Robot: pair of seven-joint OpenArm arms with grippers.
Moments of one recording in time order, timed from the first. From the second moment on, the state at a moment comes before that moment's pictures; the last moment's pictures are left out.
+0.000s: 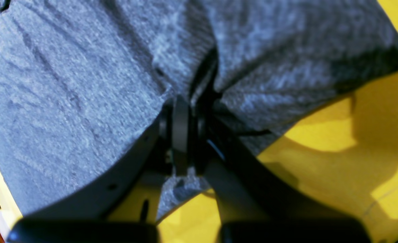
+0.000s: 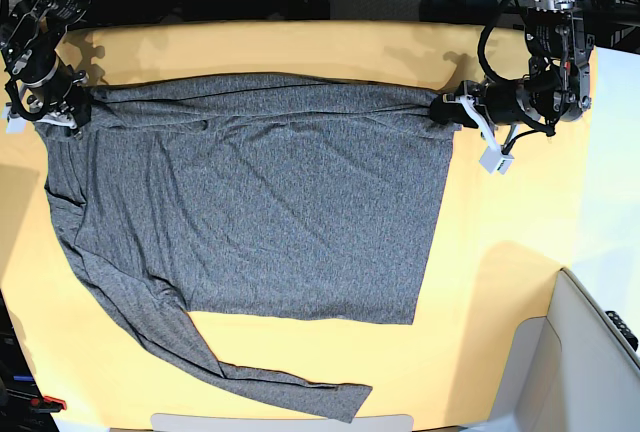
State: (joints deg) left arm 4.7 -21.4 -10.4 85.3 -55.4 -21.0 74.2; right arm -7.0 9.7 44.0 94.4 41.6 -5.3 -63.9
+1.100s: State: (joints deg) left arm 4.5 -23.3 -11.0 86.3 -55.4 -21.0 74.2; right arm -10.8 10.1 44.1 100.4 46.0 -5.1 -69.0
